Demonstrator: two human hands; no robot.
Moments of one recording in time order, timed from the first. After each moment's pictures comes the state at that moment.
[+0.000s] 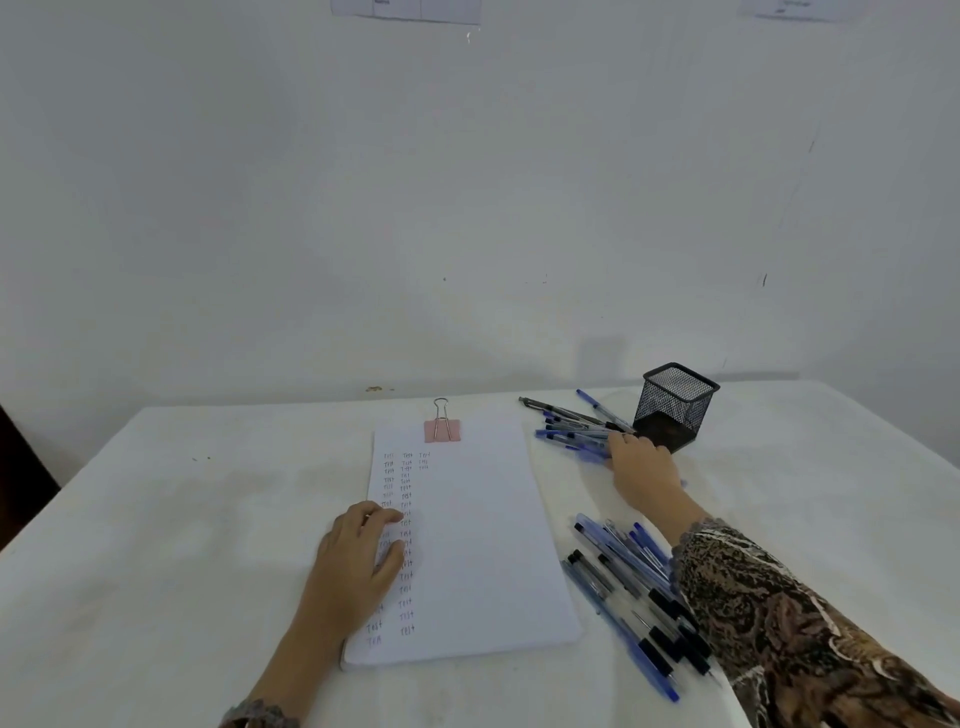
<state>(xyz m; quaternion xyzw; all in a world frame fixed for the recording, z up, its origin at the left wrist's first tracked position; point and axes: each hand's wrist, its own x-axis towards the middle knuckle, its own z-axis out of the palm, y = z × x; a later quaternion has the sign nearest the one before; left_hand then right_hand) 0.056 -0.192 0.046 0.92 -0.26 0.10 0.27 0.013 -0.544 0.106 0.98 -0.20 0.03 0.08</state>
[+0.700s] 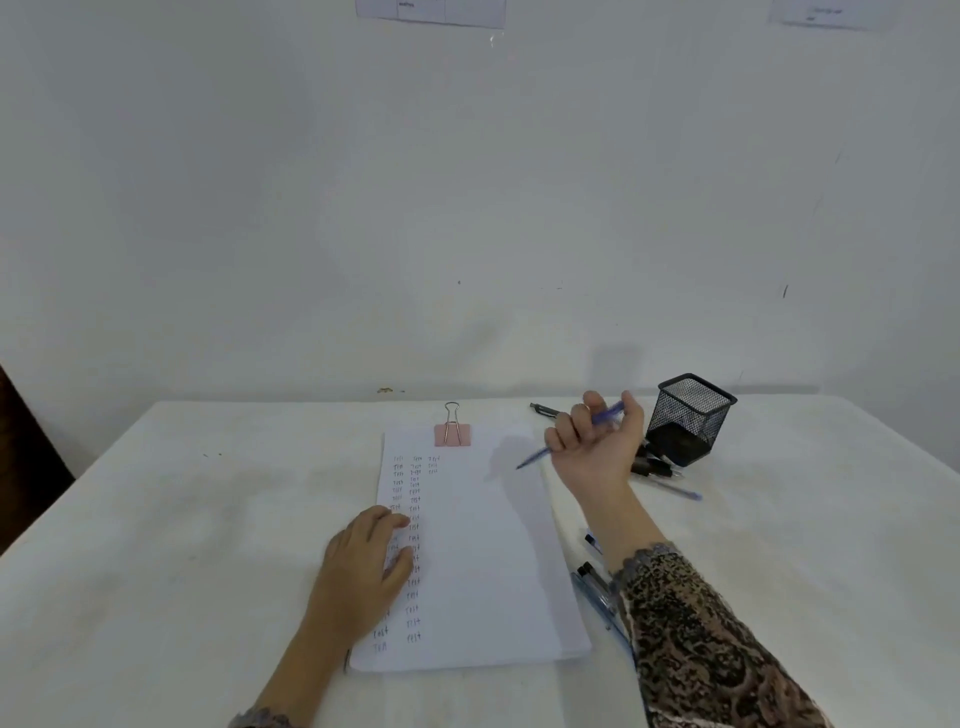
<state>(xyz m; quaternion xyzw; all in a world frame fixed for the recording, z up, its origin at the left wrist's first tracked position) 0.054 -0.192 0.048 0.92 -0.25 0.10 0.27 0.033 -0.449 0.157 0.25 -0.07 0.22 -0.94</state>
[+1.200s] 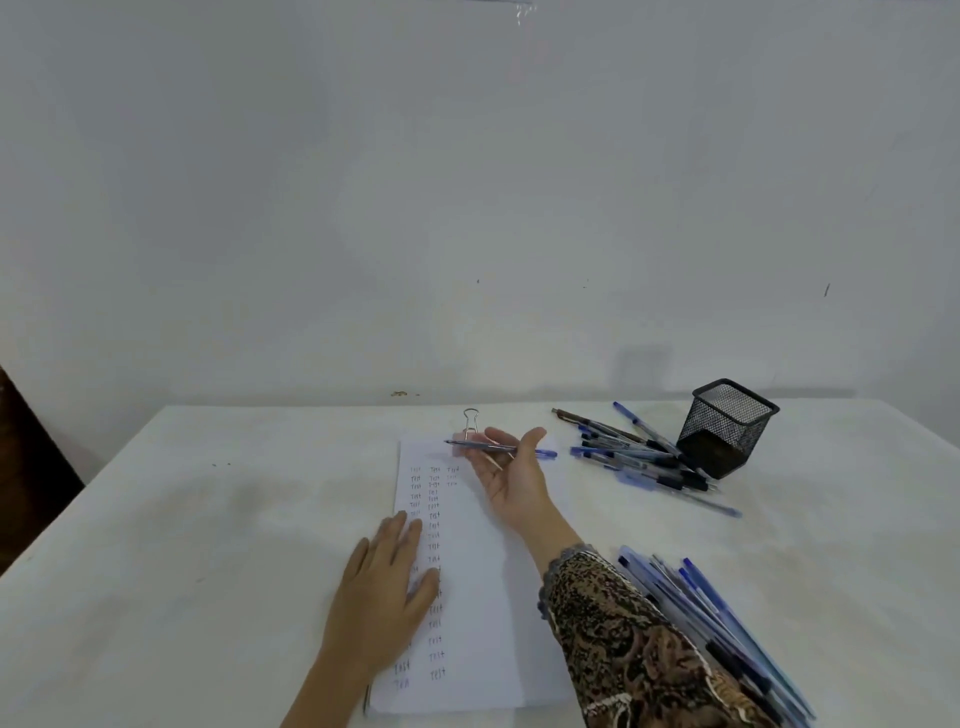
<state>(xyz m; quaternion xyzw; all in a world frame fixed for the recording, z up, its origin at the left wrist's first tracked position) 0.058 -0.195 0.044 0.94 -0.24 0.05 0.23 0.108 -0.384 0.095 0.32 -0.17 0.08 -0.93</state>
